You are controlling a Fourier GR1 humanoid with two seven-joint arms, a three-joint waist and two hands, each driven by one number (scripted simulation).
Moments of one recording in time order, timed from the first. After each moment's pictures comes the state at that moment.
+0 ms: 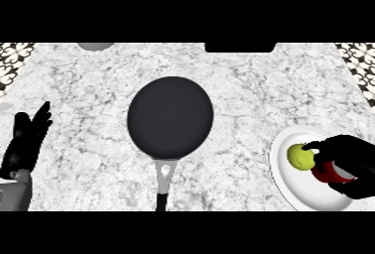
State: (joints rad) left arm -0.13 0.37 0.14 -1.29 -0.07 0.07 0.23; right arm -0.08 -0.62 0.07 -1.39 1.12 0.24 -0.74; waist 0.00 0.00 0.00
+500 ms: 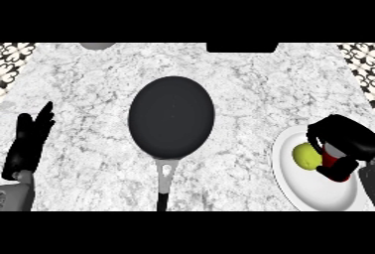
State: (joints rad) left arm -0.12 0.35 0.14 -1.32 -0.09 0.06 0.24; right arm -0.26 -0.52 0.01 -1.23 1.16 0.28 -0.61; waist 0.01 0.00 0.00
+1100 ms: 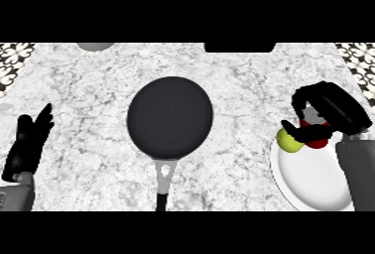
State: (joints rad) left arm -0.12 0.34 0.15 -1.31 -0.10 0.07 0.23; right arm -0.41 -0.34 -0.14 -1.28 0.99 0.18 -0.56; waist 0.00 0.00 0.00
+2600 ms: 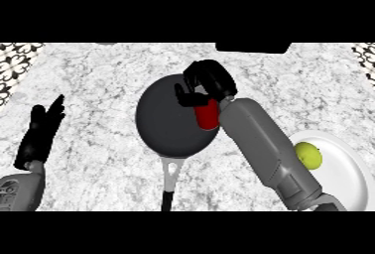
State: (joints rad) left arm -0.19 0.31 0.14 -1.28 -0.14 0.03 0.24; right arm -0.95 0.00 0.23 -0.68 0.61 -0.15 -0.13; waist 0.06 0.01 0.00
